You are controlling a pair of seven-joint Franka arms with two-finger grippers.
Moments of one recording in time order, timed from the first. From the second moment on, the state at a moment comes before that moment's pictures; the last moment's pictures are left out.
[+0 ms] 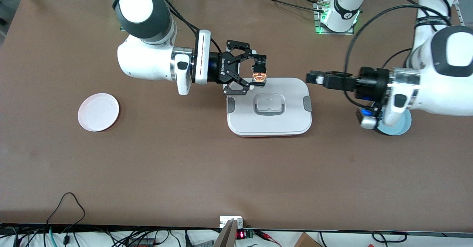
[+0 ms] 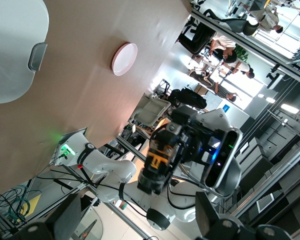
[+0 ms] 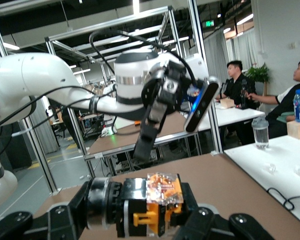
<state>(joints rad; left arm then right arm) -0.11 0.38 -0.03 -1.43 -1.29 1.50 -0.37 0.54 0.39 0.09 -1.52 1.72 2.23 -1.73</state>
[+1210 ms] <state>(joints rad) -0.25 0.36 -0.03 -1.45 -1.29 1.65 -0.37 0.57 0.41 0.09 -1.52 1.79 2.27 -1.78</state>
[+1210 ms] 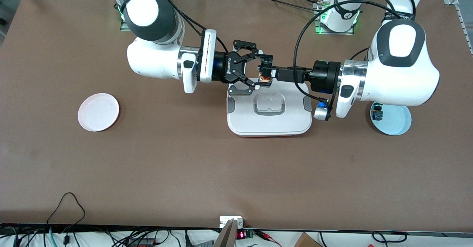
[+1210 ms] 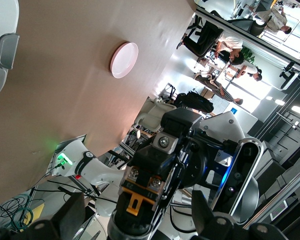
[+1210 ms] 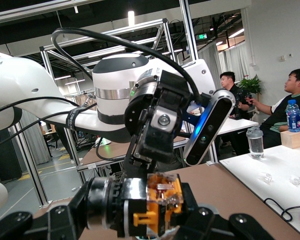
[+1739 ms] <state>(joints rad) -0.26 0.36 -0.03 -1.45 -1.29 1.65 -0.37 0.57 0.41 0.09 -1.52 1.79 2.27 -1.78</state>
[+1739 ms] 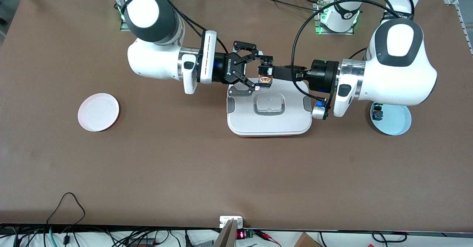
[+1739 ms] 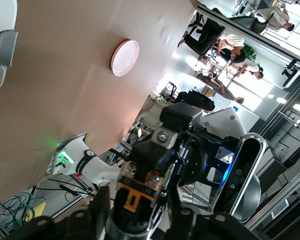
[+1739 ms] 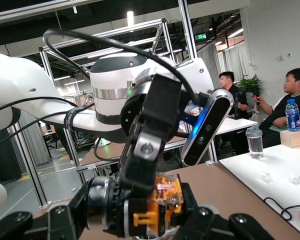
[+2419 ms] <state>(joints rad) -0.26 0.36 -0.03 -1.45 -1.29 1.65 -0.37 0.57 0.41 0.09 -1.52 1.80 2.27 -1.77</state>
